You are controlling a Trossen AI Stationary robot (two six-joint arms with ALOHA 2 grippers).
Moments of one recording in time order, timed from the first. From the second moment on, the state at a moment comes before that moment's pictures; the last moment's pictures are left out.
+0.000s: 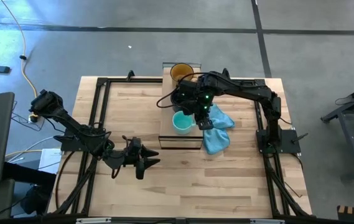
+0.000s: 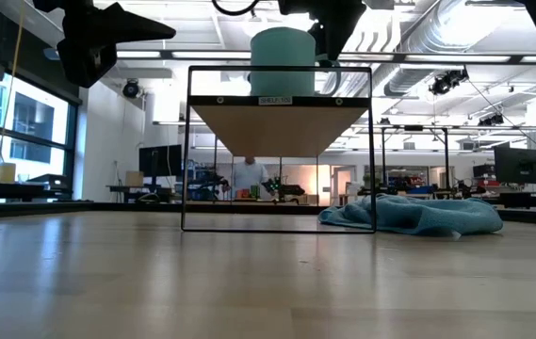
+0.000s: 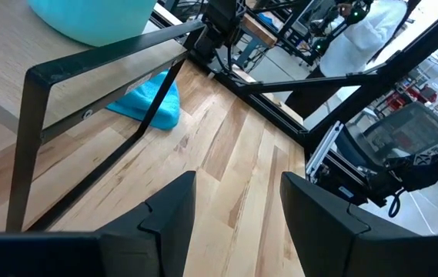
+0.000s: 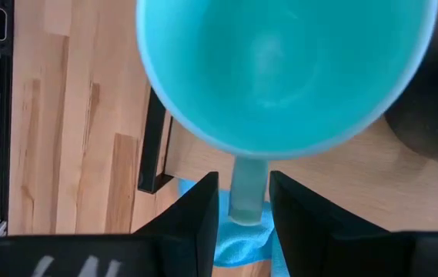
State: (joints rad) left arm -0.51 1.28 0.59 0.34 -0.69 -0.85; right arm -0.18 1.96 2.11 -1.57 -0.28 -0.36
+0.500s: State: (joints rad) left arm -0.51 1.28 0.59 0.33 -0.69 -0.85; right arm -0.18 1.96 2.11 -1.57 -0.30 -0.36
